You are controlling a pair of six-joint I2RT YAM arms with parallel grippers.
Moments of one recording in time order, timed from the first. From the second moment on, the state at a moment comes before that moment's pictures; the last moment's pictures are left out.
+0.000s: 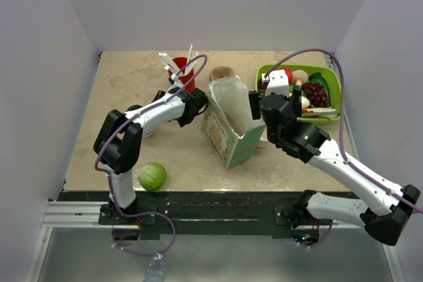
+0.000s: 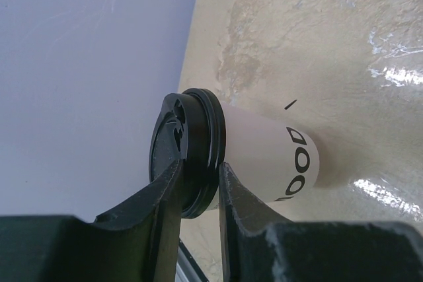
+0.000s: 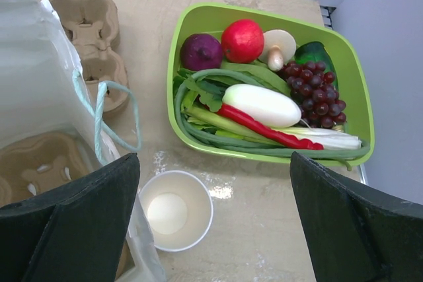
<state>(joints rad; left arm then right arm) -0.62 1.87 1.41 -1.16 -1.21 -0.61 0.82 1.07 1.10 -0.49 0.90 0.13</state>
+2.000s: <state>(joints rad) -0.44 1.17 0.72 -0.36 -0.21 -0.69 0.82 1.08 1.10 -0.49 0.90 0.12</state>
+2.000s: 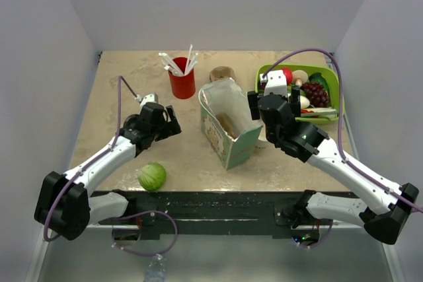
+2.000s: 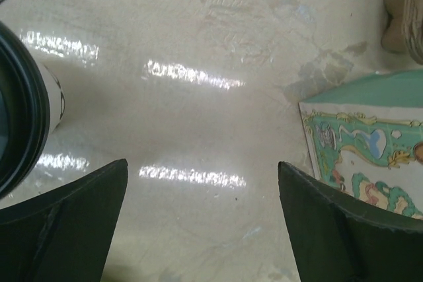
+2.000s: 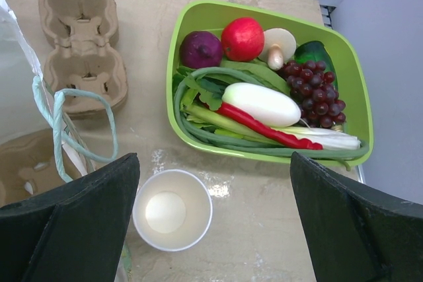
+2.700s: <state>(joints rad) -0.36 1.09 0.63 -0.37 -0.43 -0.70 0.82 1.09 1.10 -0.49 0.91 0.12</state>
